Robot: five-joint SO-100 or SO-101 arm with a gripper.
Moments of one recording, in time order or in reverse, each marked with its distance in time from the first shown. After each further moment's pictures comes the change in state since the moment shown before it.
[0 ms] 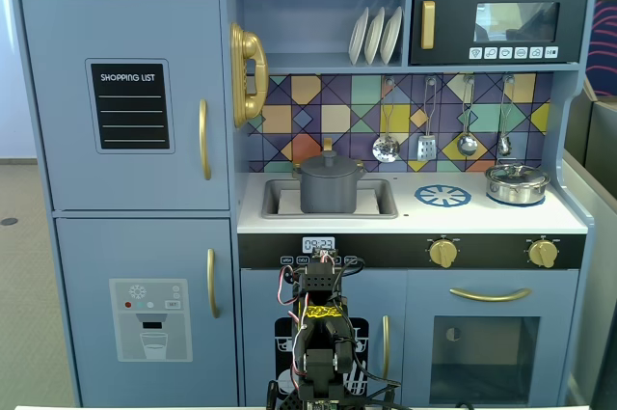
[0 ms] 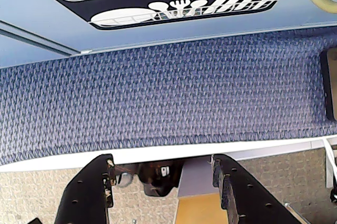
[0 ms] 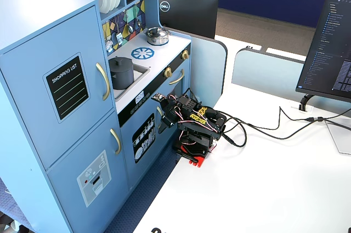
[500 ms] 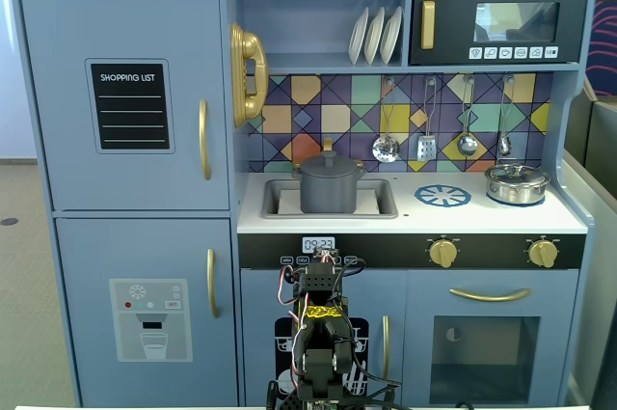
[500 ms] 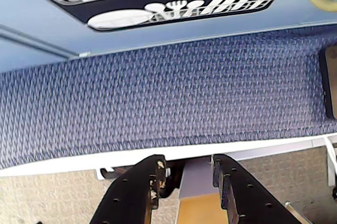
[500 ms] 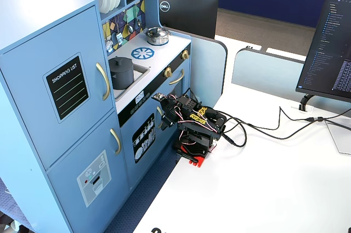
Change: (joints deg) arm 1.3 0.0 0.0 -0.5 0.6
